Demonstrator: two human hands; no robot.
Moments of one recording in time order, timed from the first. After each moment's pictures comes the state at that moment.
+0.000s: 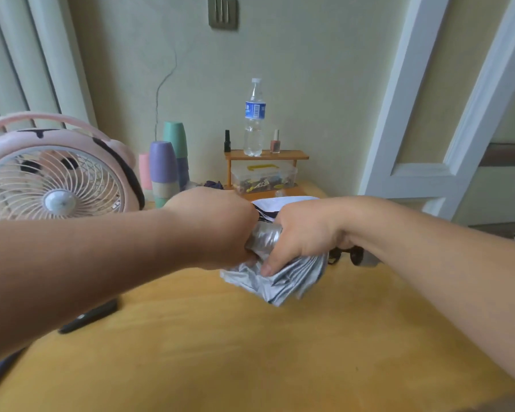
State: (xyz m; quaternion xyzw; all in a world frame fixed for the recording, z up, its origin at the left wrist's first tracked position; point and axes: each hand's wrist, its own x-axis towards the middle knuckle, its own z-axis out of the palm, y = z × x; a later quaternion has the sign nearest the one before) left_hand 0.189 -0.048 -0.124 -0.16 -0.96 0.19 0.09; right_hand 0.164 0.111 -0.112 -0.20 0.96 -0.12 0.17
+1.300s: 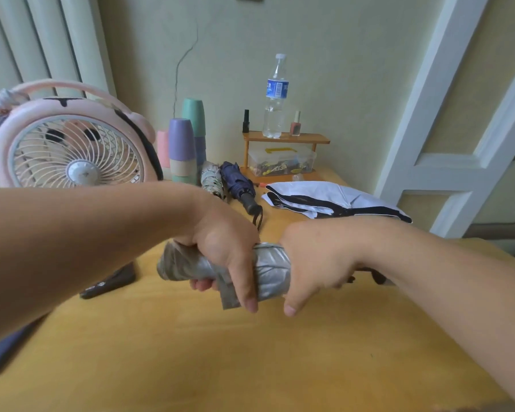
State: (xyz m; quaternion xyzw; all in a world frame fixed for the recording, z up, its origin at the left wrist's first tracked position) left_hand 0.194 -0.065 -0.138 -0.13 -0.92 -0.09 -0.37; right_hand 0.187 0.097 -0.144 -0.28 0.94 0.06 0.21
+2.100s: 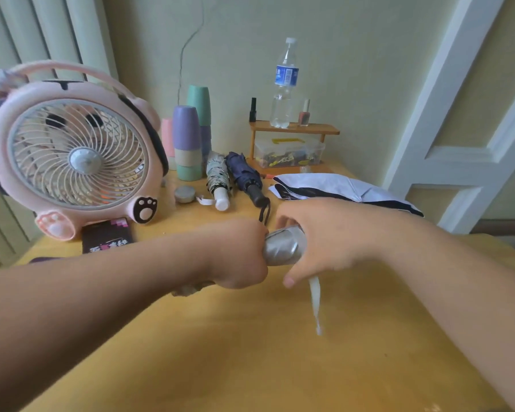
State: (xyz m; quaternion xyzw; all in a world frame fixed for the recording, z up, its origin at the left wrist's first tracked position) left_hand 0.196 -0.064 -0.187 -0.10 -0.99 -0.06 -0.08; right_hand 0.168 0.103 -0.151 -0.30 0.95 0.00 0.09
